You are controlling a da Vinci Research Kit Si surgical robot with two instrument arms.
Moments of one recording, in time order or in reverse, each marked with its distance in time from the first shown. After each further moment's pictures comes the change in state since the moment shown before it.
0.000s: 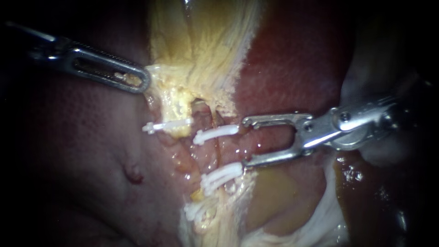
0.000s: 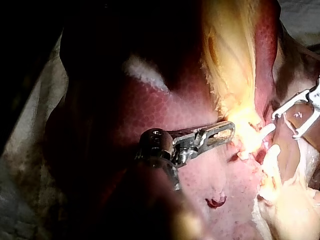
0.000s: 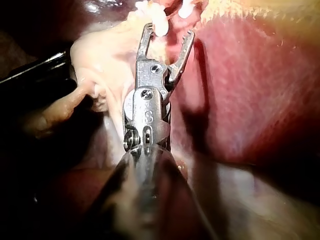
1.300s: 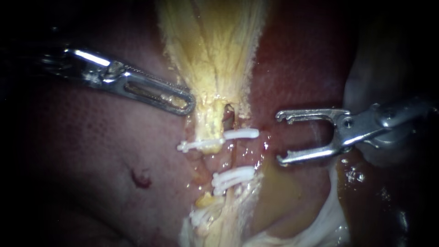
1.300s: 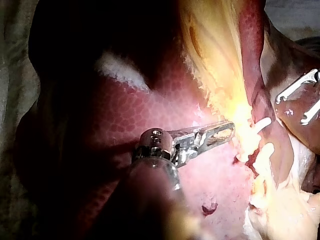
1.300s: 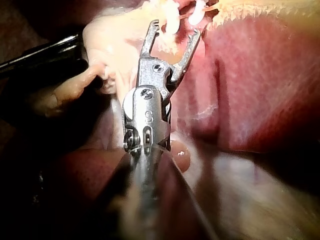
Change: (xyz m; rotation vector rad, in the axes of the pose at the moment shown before) right arm 0.001 -0.001 -0.004 -0.004 0.017 -0.010; left arm 0.003 0.001 0.010 0.031 0.025 0.028
